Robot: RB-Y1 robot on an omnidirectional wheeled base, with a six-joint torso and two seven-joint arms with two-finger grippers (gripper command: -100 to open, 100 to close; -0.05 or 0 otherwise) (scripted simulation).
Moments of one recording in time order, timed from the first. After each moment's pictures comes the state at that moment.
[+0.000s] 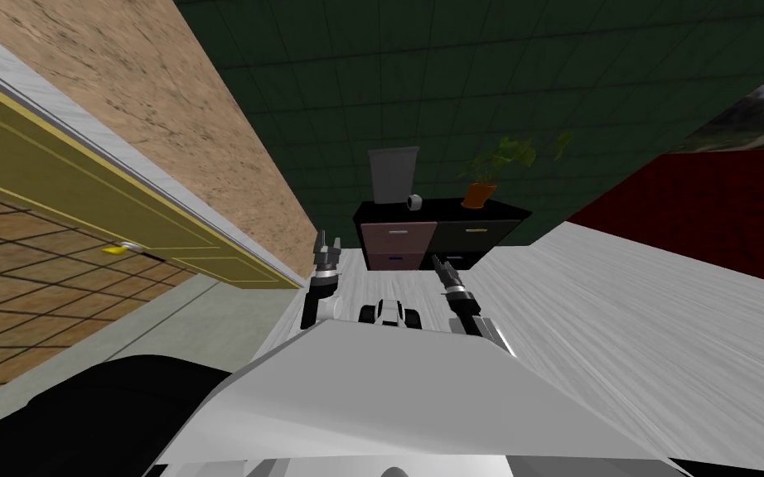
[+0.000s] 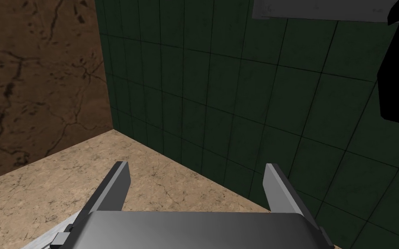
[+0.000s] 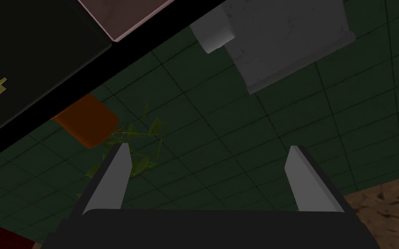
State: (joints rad) left arm 0.50 0.02 -0.06 -2.23 0.04 -0.44 0.05; right arm 0.53 -0.15 0.06 -2.08 0.61 -0.12 0.23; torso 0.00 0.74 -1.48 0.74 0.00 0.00
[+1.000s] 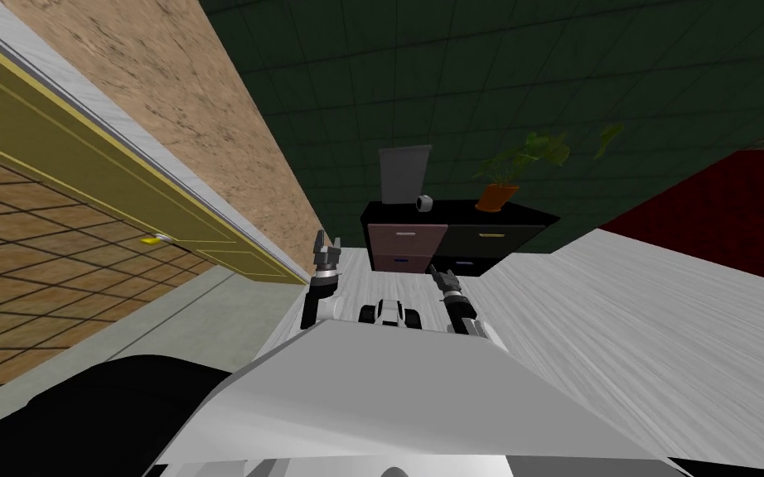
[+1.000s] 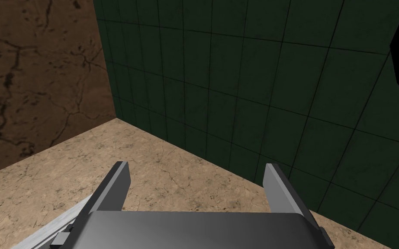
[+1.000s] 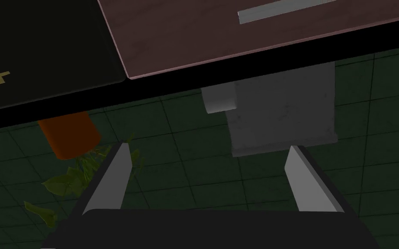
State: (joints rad) left arm 0.50 0.02 -0.06 -2.23 0.04 -0.44 0.05; right arm 0.55 -0.15 0.10 -2.03 0.89 0.05 0.28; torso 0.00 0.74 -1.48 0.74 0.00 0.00
